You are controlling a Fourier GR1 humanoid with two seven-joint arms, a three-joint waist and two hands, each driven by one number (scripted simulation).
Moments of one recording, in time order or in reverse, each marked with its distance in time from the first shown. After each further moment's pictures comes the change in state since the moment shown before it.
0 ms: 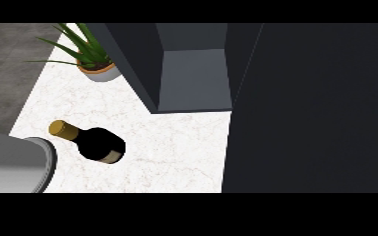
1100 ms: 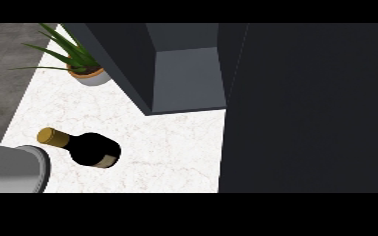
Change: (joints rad) left arm -0.013 -0.127 0.119 -0.034 -0.240 -0.073 -0.013; right arm -0.056 0.028 0.028 0.018 0.008 0.003 -0.006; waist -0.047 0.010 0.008
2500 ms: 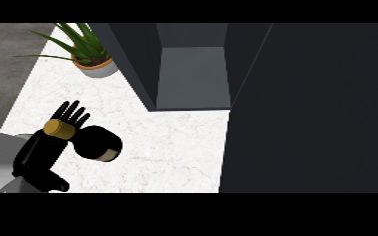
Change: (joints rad) left arm -0.443 -0.188 -0.094 0.957 -0.685 -0.232 -0.526; right arm 0.024 -0.024 -0.075 -0.025 -0.009 0.011 0.057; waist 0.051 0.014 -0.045
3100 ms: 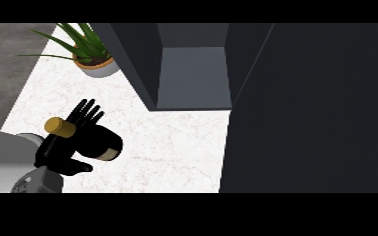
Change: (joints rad) left arm -0.073 0.029 -0.079 0.213 -0.131 0.084 -0.181; right arm -0.050 -0.001 -0.014 0.000 -0.001 -0.011 0.047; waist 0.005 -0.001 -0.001
